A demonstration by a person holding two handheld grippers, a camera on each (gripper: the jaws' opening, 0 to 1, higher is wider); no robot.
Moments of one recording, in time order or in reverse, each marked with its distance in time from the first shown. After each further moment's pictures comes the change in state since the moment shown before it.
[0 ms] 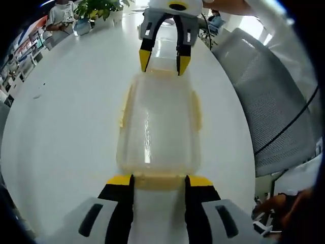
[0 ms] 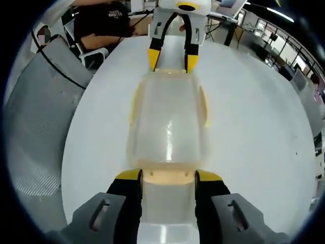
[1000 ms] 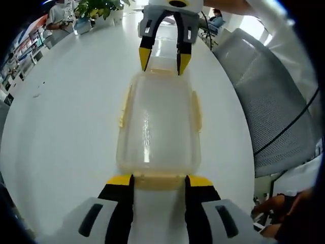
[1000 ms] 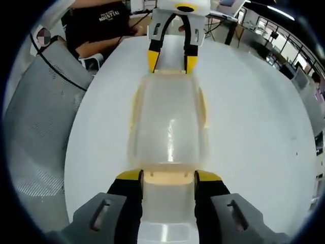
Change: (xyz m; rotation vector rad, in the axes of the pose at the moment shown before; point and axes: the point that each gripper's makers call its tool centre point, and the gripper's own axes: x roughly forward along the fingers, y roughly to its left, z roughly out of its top) left arm 0.001 -0.002 -0.001 -0.010 0.008 -0.004; right arm -0.003 -0.001 0.003 0.005 0.019 0.012
